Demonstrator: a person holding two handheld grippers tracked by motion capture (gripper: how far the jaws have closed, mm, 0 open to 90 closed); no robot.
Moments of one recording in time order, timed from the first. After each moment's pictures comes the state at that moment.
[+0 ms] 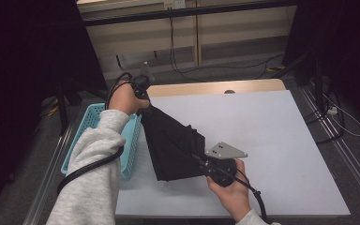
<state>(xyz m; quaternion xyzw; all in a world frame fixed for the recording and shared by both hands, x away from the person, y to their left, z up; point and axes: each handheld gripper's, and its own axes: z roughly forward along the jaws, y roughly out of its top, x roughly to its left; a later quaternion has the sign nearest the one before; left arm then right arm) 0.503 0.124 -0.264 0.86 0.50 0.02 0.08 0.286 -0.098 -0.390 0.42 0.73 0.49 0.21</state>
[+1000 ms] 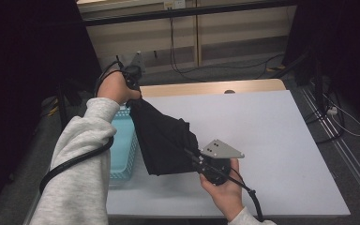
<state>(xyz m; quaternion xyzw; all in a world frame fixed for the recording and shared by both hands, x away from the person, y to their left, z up) 0.508 0.136 -0.232 0.86 0.50 0.04 0.04 0.285 -0.082 -0.373 0.40 0.71 0.53 0.23</state>
